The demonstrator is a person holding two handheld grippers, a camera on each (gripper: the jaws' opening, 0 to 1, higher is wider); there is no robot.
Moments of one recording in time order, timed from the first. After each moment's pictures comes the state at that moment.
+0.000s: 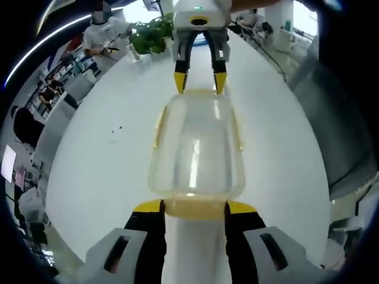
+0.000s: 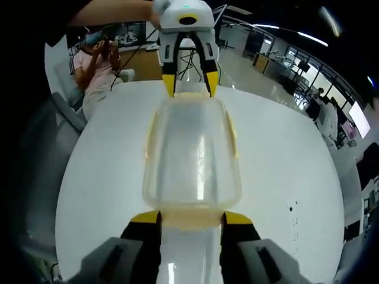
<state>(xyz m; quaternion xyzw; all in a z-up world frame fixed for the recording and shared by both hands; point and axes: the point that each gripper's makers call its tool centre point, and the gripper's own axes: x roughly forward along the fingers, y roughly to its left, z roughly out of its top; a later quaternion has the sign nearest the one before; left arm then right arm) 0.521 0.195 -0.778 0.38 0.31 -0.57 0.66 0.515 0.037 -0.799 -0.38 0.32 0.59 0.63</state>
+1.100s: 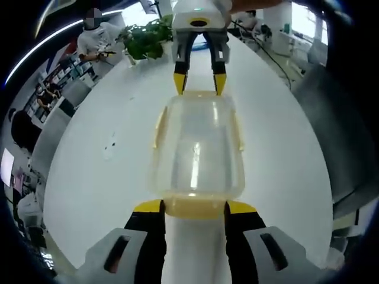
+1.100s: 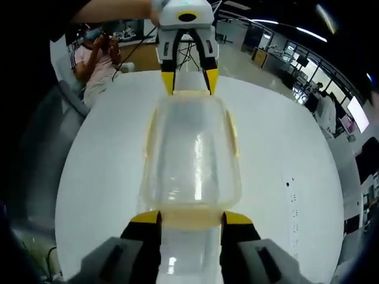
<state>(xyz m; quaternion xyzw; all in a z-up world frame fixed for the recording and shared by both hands) 0.522 0.135 -0.787 0.37 0.30 -0.58 0.66 0.514 -0.022 -0.805 -0.39 0.33 0.58 0.63</state>
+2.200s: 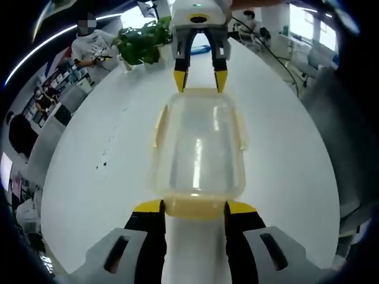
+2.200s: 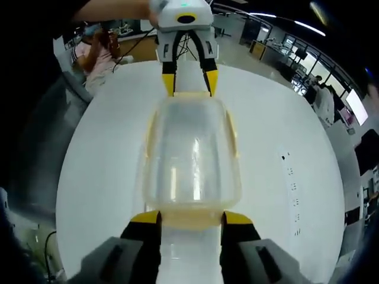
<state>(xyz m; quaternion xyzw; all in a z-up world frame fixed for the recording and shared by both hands) 0.527 0.080 -0.803 0.36 0.28 -0.59 0.66 0.512 -0.081 -0.809 -0.40 0.36 0.57 0.62</state>
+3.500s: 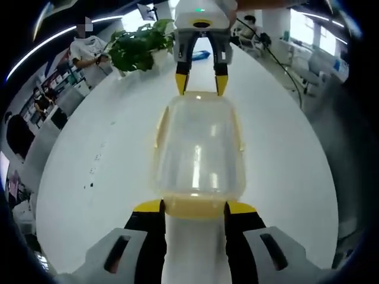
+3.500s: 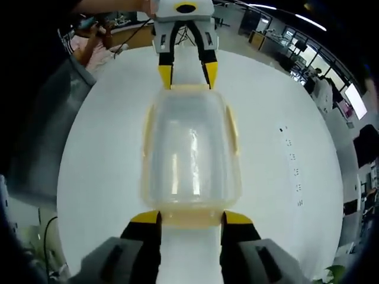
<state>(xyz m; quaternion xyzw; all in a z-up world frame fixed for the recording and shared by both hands) 0.513 0.020 -0.813 0.34 0.29 -0.60 0.66 0.497 -0.142 -0.818 -0.41 0.38 0.55 0.62</state>
